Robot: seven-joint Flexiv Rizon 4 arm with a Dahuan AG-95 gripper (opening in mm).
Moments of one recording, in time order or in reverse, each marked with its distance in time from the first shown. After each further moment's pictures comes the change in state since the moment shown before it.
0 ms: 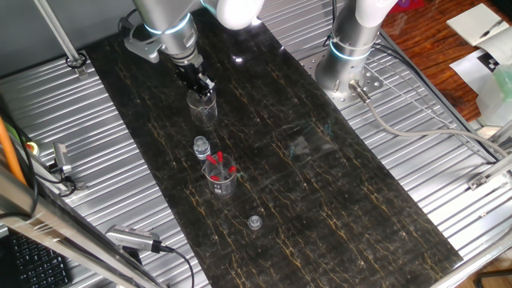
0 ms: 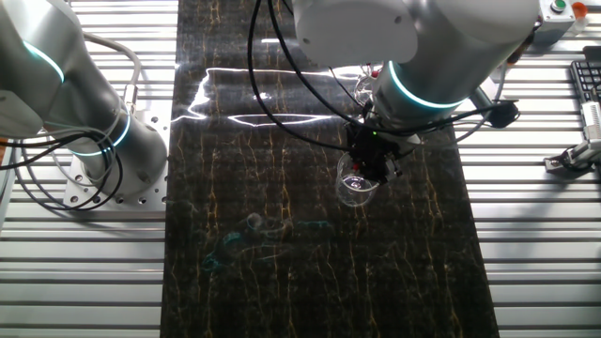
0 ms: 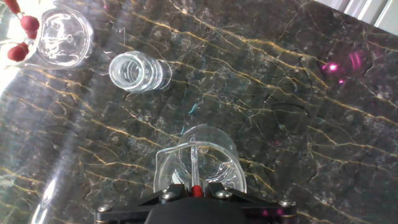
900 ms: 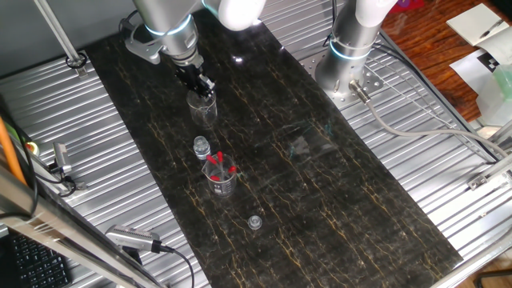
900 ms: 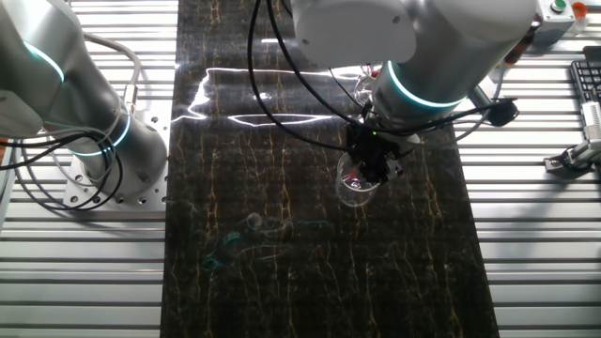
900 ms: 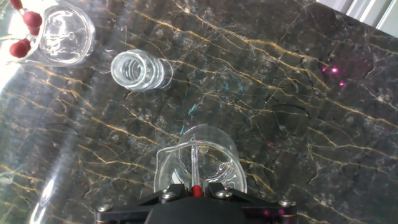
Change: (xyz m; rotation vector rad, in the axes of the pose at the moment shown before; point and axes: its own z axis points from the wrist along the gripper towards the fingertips) arm -0.001 -0.001 0.004 0.006 -0.004 -0.011
